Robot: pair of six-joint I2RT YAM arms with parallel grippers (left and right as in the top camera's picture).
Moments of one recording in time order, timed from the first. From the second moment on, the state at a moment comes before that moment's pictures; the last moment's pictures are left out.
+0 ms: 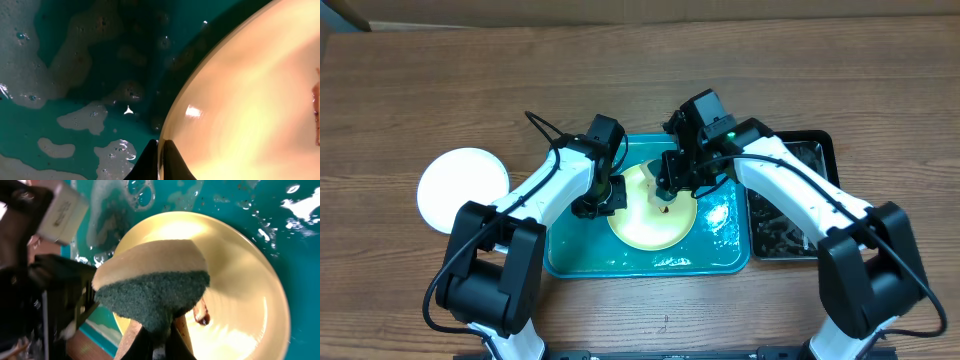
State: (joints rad) left arm -0.36 1.87 1.17 -0.86 0.08 -0.46; right arm 0.50 1.86 1.34 -0.70 -0.47 0.38
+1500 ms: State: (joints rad) left arm -0.37 1.86 1.14 -0.84 0.14 -0.47; right arm 0.54 2.03 1.38 -0.92 -0.18 0.68
